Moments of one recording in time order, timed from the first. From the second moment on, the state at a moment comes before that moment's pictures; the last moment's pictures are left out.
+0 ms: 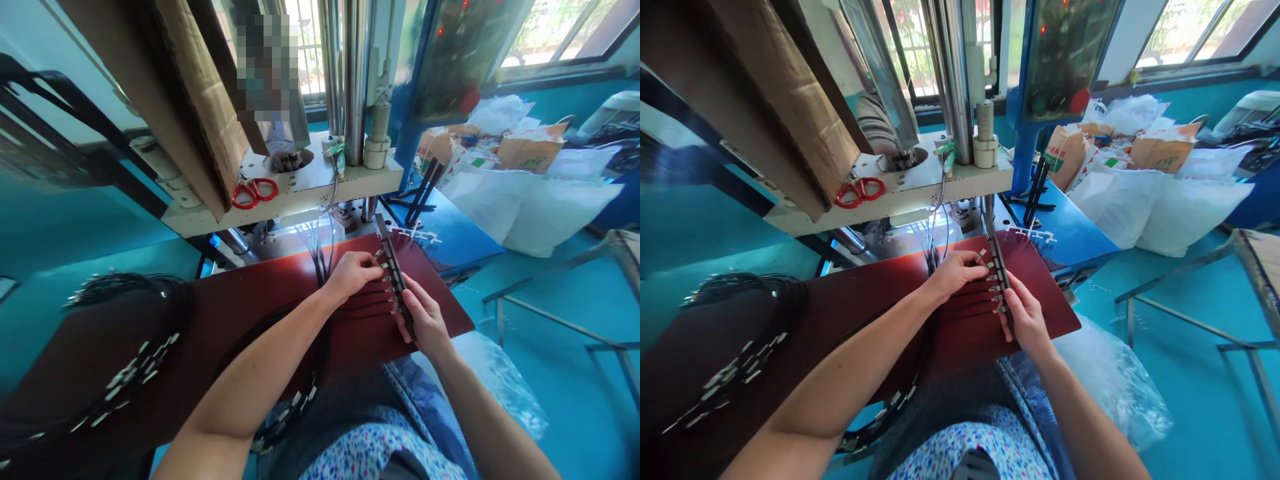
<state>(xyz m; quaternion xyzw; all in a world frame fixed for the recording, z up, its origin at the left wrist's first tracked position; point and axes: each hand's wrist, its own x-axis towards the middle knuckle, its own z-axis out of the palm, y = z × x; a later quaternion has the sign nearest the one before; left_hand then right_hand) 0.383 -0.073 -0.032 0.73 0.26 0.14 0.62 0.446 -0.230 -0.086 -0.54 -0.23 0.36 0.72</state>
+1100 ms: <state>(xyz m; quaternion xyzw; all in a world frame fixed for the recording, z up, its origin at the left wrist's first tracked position) 0.371 -0.050 -0.031 0.70 0.28 0.17 0.63 0.448 -0.230 -0.080 -0.55 -0.23 0.39 0.70</state>
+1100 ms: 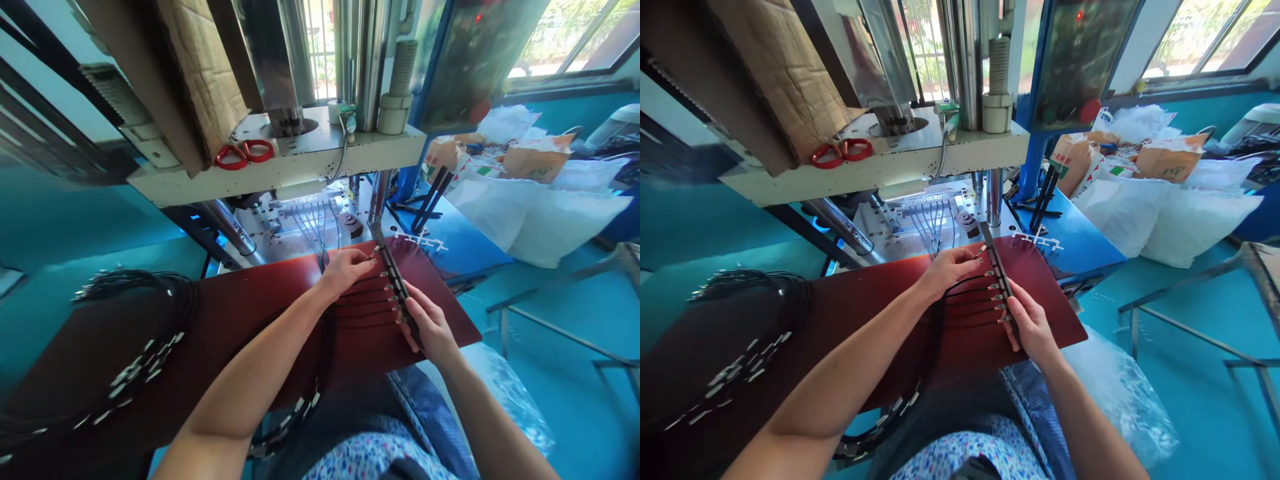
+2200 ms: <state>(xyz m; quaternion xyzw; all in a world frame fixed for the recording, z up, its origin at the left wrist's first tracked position) 0.384 -0.041 -0.021 0.67 0.27 0.12 0.68 0.452 -0.231 -0.084 -0.56 -0.25 0.39 0.68</state>
